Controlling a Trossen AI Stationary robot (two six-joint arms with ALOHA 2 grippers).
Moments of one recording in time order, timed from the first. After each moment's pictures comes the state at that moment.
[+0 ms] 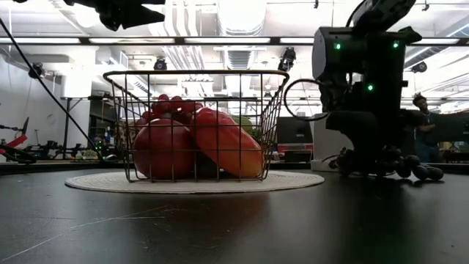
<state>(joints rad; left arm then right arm) -0.30 0.80 0.58 0.15 -0.64 0.09 0.05 1.61 0.85 -0.79 0.21 1.06</state>
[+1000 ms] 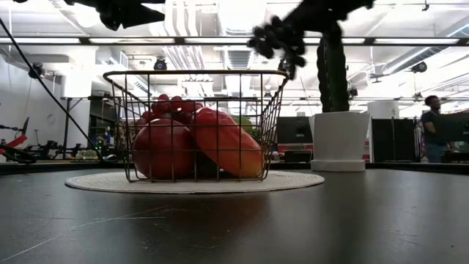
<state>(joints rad) -0.30 0.80 0.58 0.16 -0.64 0.09 0.07 1.15 0.85 -0.02 0.32 0.36</state>
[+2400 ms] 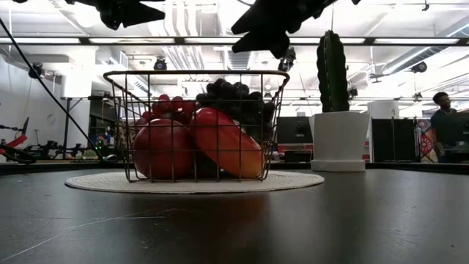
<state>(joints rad) -0.30 0.80 0.58 0.17 -0.64 0.09 0.07 1.55 1.14 -0.13 -0.02 0.10</state>
